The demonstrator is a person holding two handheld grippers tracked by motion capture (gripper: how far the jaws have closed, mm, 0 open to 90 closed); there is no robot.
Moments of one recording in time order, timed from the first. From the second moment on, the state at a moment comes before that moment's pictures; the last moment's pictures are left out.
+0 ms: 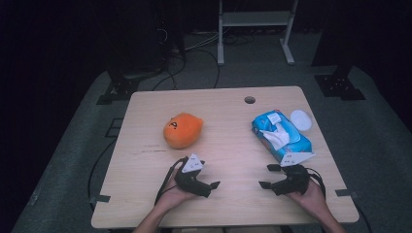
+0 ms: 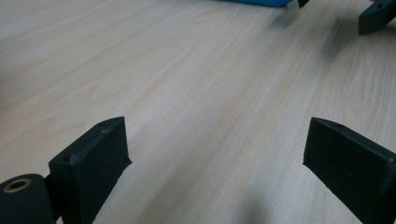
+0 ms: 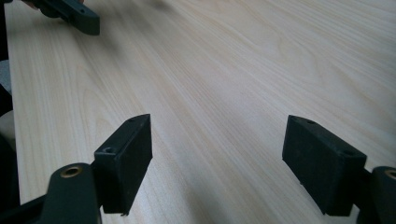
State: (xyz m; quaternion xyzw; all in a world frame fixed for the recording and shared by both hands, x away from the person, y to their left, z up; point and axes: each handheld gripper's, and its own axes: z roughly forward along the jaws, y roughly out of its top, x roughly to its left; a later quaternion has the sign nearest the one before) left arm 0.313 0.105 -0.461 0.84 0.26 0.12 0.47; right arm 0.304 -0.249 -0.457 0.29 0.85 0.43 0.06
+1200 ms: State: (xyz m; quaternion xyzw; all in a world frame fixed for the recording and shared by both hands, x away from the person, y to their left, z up) left arm 0.392 0.174 -0.396 0.76 0.31 0.23 0.52; right arm 0.306 -0.248 -0.459 0.29 0.85 0.43 0.06
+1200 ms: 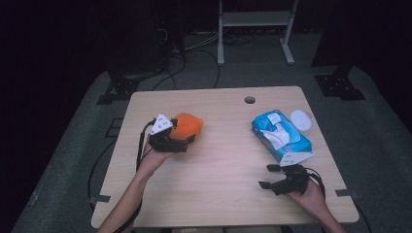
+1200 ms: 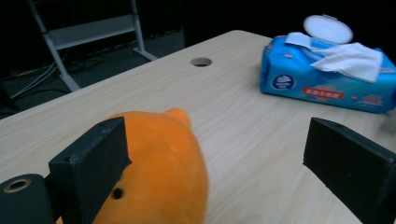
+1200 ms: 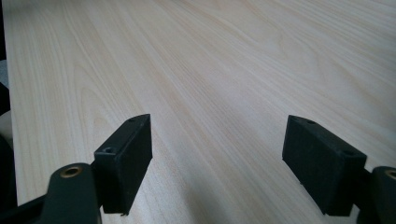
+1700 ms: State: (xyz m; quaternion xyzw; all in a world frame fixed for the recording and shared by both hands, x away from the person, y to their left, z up) left arm 0.431 0.190 -0.410 0.75 0.36 0.23 0.50; right arm 0.306 -0.247 -0.460 0.29 0.85 0.43 0.06
